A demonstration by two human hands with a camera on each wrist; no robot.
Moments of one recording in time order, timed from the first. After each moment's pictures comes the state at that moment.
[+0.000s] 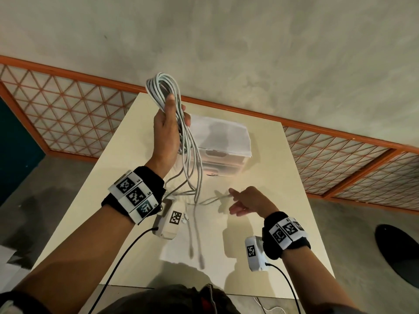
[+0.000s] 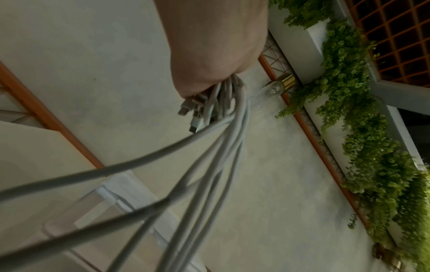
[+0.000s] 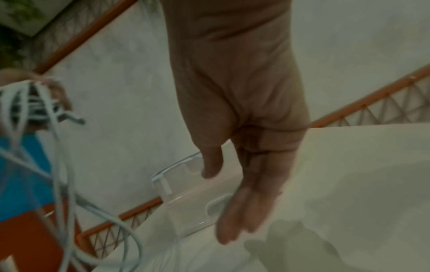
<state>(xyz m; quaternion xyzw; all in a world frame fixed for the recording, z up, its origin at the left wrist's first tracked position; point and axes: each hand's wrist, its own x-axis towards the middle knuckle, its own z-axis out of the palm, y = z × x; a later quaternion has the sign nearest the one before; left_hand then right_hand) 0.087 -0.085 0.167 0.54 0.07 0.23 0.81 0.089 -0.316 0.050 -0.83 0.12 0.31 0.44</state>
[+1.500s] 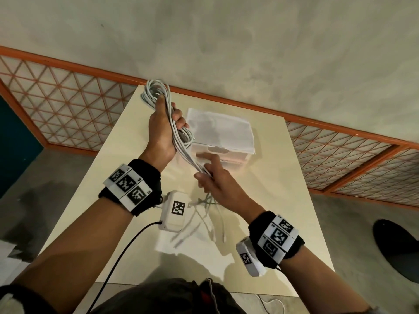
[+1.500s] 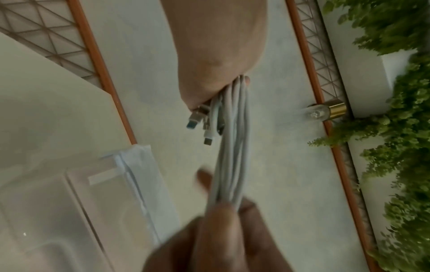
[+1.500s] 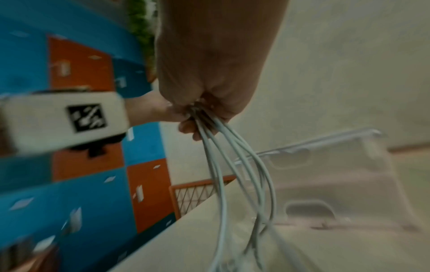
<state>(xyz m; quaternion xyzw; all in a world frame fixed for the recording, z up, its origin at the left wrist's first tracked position) 0.110 -0.067 0.151 0.35 0.12 0.10 0.92 0.059 -0.236 0.101 -0.83 -0.32 0.09 0.44</state>
